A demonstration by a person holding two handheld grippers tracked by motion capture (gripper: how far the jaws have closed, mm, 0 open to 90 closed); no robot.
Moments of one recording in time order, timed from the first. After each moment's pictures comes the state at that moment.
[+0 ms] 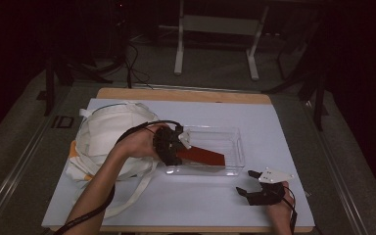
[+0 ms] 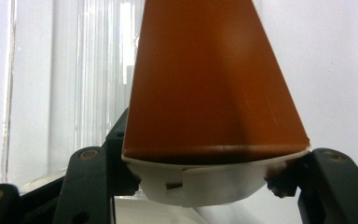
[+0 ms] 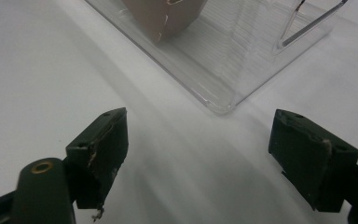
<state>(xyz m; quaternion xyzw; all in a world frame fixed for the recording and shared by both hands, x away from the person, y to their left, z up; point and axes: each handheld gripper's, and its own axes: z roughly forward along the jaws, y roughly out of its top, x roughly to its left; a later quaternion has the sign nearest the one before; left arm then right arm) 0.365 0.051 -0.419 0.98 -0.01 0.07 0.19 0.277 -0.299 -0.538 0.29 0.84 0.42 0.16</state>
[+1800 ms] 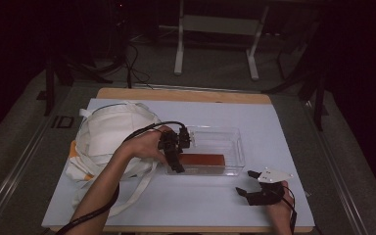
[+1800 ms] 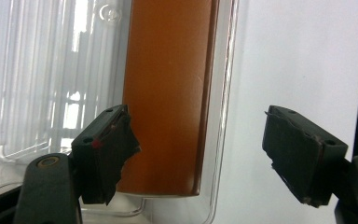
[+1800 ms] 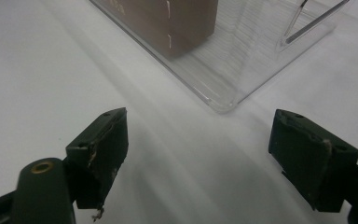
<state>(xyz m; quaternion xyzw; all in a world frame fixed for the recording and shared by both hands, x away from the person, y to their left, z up) 0.377 0.034 -0.435 0.99 0.07 -0.03 0.15 0.278 -0.298 -0.538 0.29 0.85 0.42 0.15</state>
